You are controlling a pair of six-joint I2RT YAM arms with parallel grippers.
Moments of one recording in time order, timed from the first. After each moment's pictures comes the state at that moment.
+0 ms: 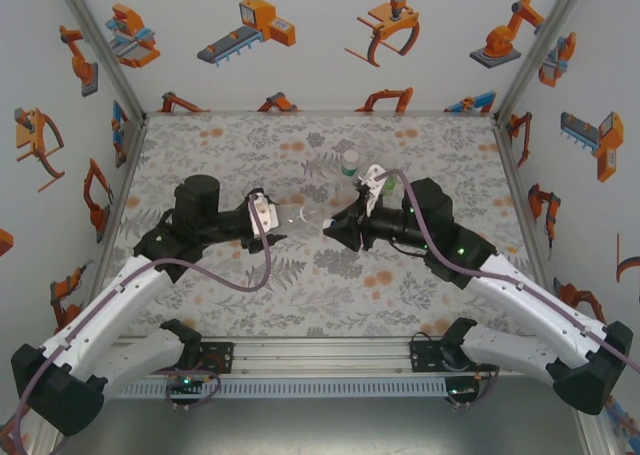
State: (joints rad) left arm -0.59 0.95 0.86 -0.35 0.60 0.72; right arm 0.81 0.97 0.93 -0.17 -0.43 0.02
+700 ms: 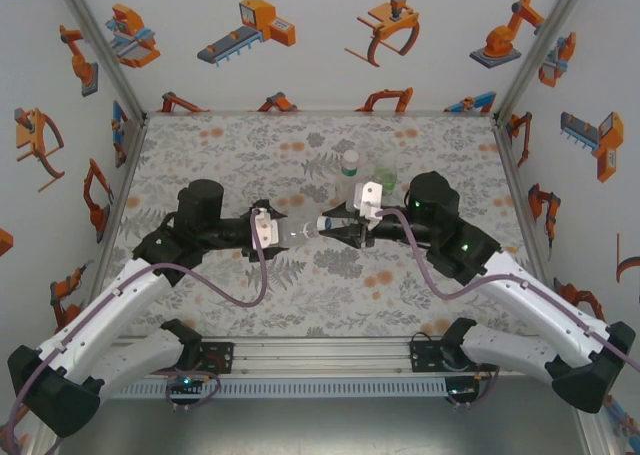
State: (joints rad) left arm -0.63 0.94 0.86 -0.41 0.65 0.80; right arm 0.81 1.00 1.00 -0.16 -0.62 -0.39
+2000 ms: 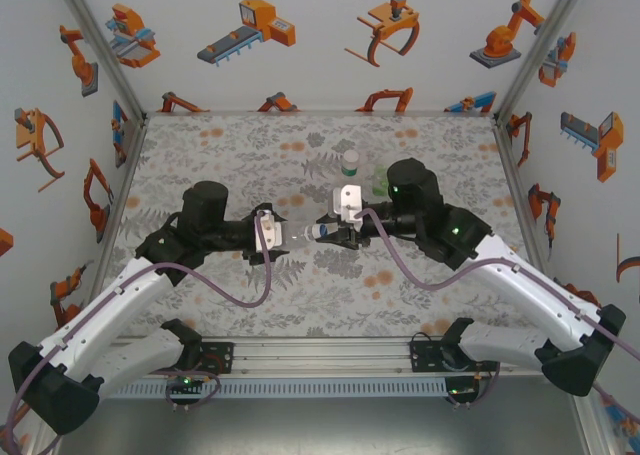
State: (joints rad) left arm -0.65 0.95 0.86 -0.45 0.63 0.80; right arm 0.84 1.11 1.16 -0.42 -0.67 -0.56
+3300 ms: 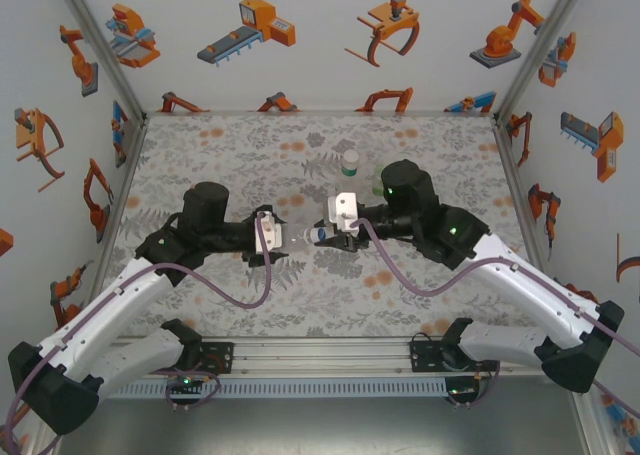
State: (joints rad) left arm -0.65 0.95 0.86 -0.47 0.63 0.80; right arm 0.87 1.13 1.18 -0.45 -0.66 -0.62
